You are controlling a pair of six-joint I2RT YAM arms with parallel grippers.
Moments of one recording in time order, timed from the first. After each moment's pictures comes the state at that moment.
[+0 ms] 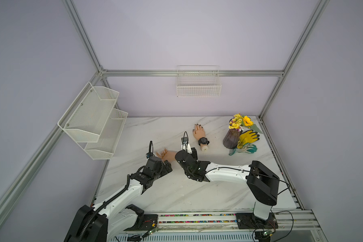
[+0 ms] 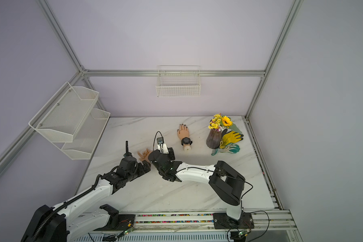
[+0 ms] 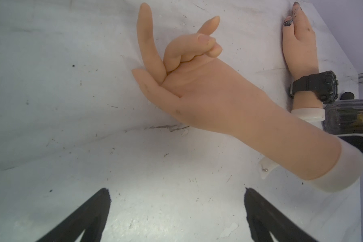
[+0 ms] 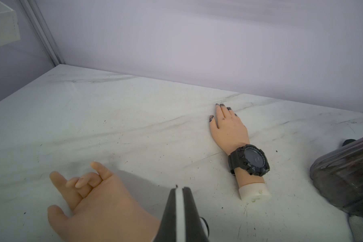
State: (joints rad) left arm -0.43 1.09 0.49 -0.25 -0.08 -0.87; right arm 1.05 1.83 1.23 0.12 0.92 0.35
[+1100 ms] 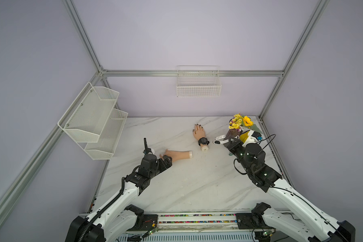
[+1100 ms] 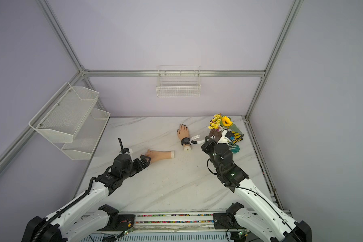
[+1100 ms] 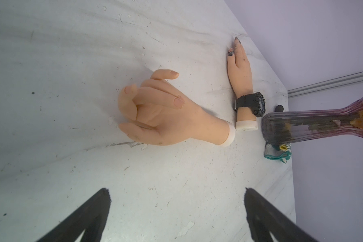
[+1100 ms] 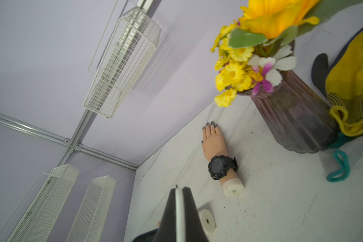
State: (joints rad) left arm -0.38 0.97 0.50 -0.19 0.03 -0.88; right arm 0.41 0.91 0.69 -0.02 0.21 0.97
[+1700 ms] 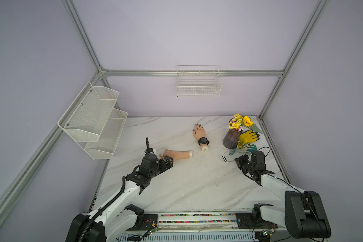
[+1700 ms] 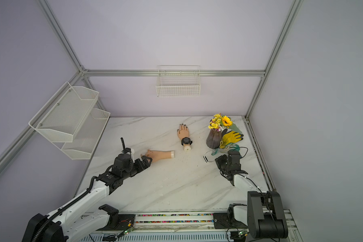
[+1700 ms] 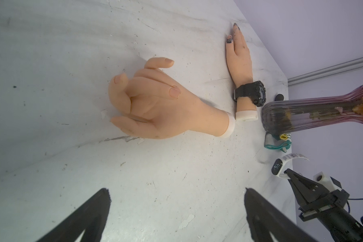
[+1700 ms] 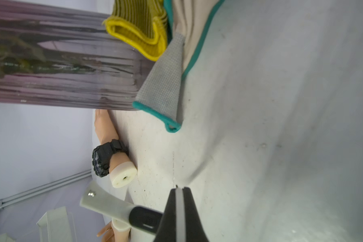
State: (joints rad) left arm -0.37 0.99 0.50 -0.17 0.10 -0.83; right arm -0.05 1.23 0.39 0.13 -0.25 1.14
